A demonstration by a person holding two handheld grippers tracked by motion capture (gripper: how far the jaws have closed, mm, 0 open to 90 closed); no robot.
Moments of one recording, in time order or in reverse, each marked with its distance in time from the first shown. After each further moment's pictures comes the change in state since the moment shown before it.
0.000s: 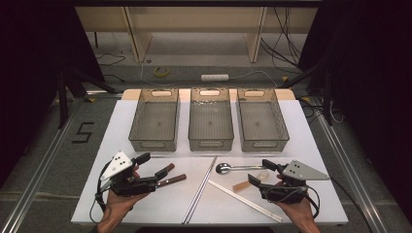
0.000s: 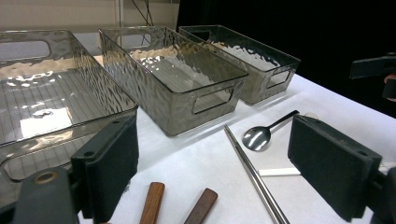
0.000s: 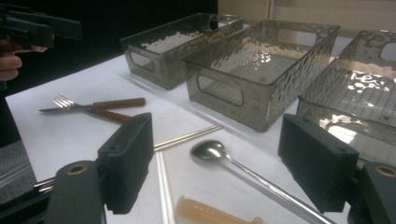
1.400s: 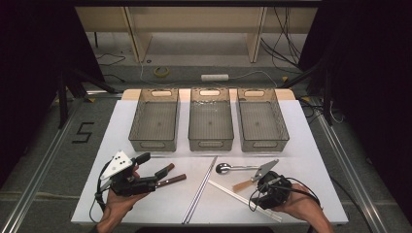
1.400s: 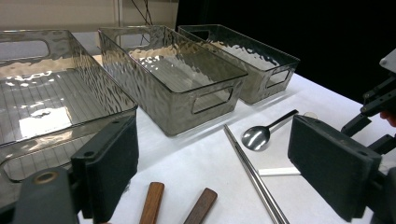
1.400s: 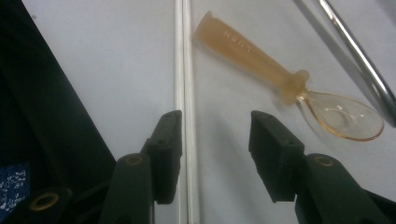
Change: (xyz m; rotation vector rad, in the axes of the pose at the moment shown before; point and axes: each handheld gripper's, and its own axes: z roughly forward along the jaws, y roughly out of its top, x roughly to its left) left arm 0.000 0.001 0.000 0.005 -0.005 0.000; right arm 0.008 0.003 0.039 0.857 0.092 -0.224
